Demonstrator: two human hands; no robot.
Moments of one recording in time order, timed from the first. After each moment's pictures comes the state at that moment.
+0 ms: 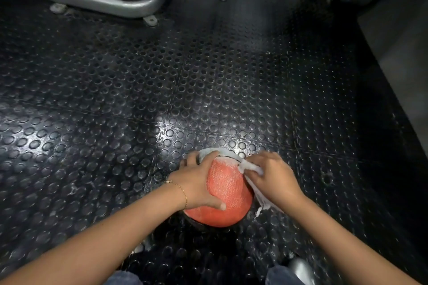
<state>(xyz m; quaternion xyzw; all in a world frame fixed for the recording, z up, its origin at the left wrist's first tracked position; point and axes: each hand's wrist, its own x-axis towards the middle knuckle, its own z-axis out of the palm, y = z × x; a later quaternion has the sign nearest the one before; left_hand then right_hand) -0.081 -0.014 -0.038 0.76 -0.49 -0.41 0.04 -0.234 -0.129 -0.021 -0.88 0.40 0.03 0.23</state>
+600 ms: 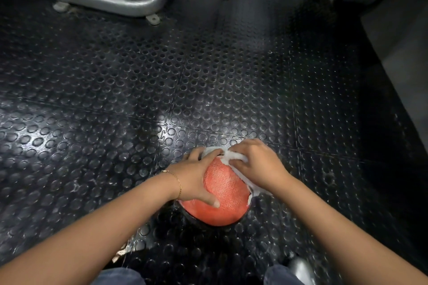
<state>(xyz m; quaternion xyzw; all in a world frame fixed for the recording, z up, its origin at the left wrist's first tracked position) -0.065 -0.016 -0.038 0.73 -0.54 -0.42 0.00 -0.200 -0.133 -0.011 -0.92 0.30 0.05 0.23</state>
